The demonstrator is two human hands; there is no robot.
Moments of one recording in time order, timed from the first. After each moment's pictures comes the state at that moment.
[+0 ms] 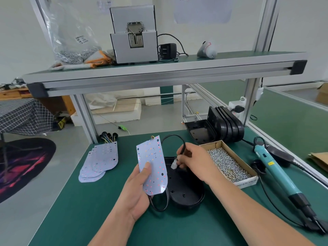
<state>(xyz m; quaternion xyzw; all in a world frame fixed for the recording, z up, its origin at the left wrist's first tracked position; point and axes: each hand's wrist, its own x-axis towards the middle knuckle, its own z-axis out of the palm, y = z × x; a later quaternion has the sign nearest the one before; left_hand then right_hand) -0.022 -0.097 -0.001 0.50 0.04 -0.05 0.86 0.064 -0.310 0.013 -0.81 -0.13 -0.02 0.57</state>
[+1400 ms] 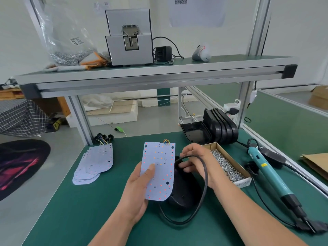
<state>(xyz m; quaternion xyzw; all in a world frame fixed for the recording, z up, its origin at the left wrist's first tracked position) -0.033 -0.117 0.012 0.56 0.01 -0.02 0.83 0.054 -0.329 0.032 -0.62 -0.02 0.08 0.78</state>
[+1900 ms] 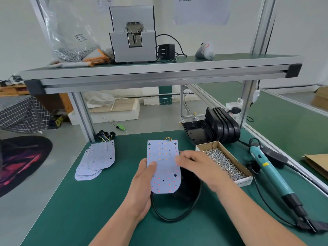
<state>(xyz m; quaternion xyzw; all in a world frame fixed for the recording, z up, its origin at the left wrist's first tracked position) -0.030 -0.125 0.007 0.60 0.02 0.01 0.80 0.028 -0.330 0.033 -0.78 -0.18 0.06 0.60</state>
